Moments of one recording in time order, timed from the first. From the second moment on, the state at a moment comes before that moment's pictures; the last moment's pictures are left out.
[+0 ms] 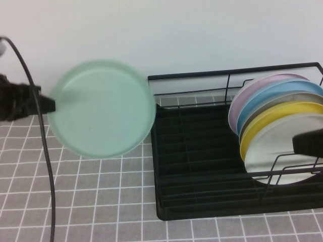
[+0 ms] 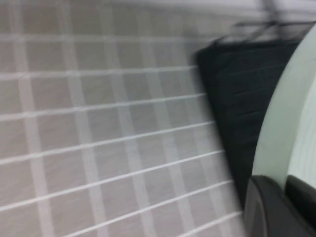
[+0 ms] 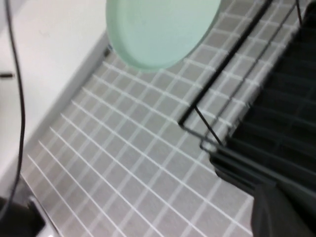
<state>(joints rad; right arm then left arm) -0.01 1.12 -0.87 1.05 1.05 -0.92 0.18 1.52 -1.18 -0.94 0.88 0.71</state>
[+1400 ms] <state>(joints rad) -0.01 1.12 -0.87 1.26 1.04 -0.87 -0.31 1.31 -1.18 -1.01 0.91 0.61</state>
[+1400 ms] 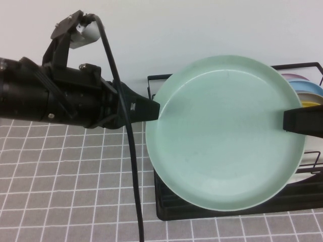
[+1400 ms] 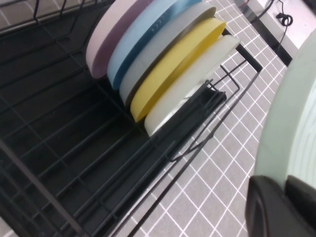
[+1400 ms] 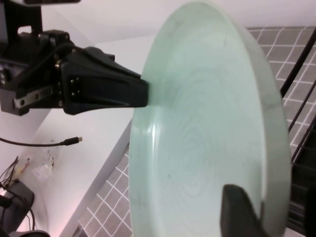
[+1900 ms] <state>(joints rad) -0.01 1.15 -0.87 1.24 1.04 -0.96 -0.31 1.31 -1.18 -1.09 1.00 0.68</state>
